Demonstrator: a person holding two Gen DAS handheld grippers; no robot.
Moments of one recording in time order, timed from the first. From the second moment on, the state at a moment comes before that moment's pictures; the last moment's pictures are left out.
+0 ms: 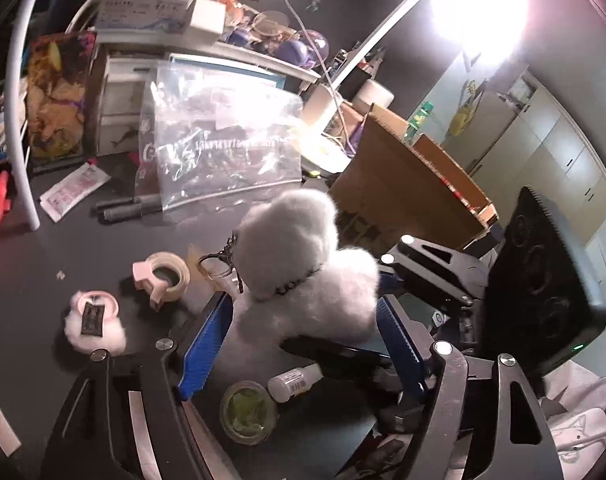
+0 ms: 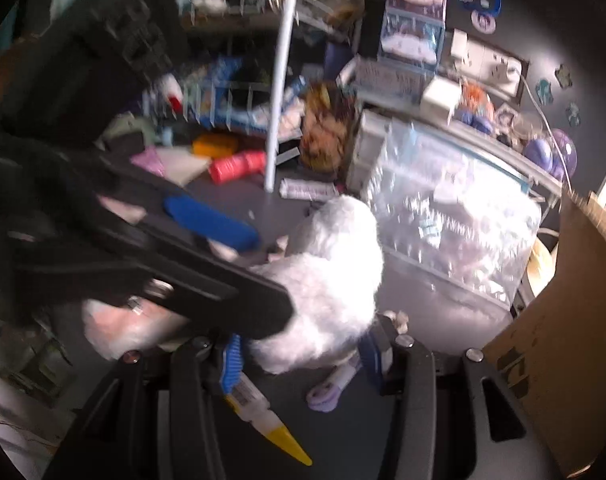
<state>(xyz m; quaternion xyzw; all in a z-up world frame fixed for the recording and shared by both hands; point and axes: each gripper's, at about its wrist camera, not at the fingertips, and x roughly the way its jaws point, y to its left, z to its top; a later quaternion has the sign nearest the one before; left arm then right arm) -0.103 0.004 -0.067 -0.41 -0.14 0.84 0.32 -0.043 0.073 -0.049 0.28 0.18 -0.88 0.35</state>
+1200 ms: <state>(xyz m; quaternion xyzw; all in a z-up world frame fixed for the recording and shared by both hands) -0.219 0.180 0.052 -0.50 -0.10 0.76 0.40 -0.109 0.247 0.081 0.34 0.03 -0.90 0.27</state>
